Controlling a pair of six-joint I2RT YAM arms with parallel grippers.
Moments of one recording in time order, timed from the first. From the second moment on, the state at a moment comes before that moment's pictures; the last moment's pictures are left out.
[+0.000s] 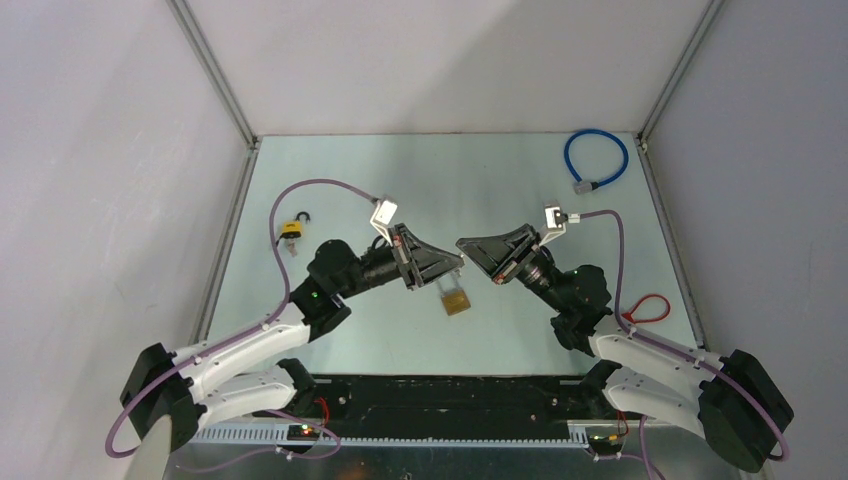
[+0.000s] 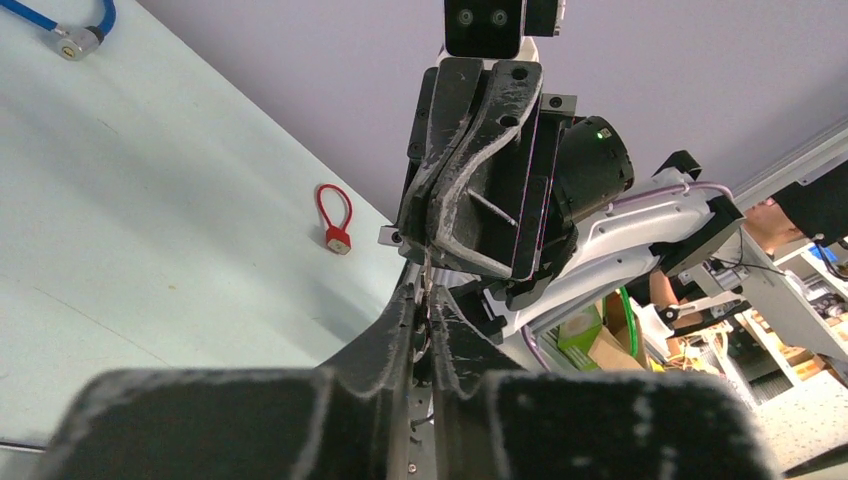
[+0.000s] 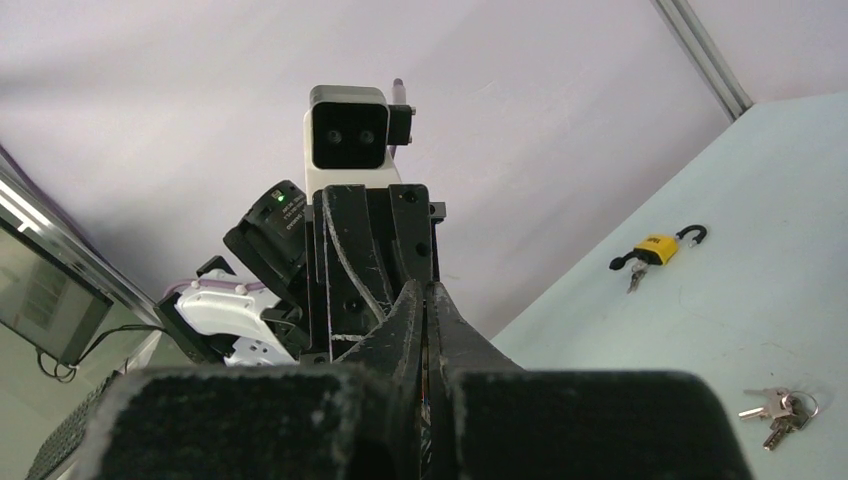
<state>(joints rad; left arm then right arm) -0.82 1.01 0.61 0.56 0.40 -0.80 0.75 0.98 0.40 1.06 -0.23 0.91</state>
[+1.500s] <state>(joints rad) -0.80 0.55 0.37 -0.10 -0.33 -0.81 0.78 1.63 1.14 -0.65 -0.06 0.39</state>
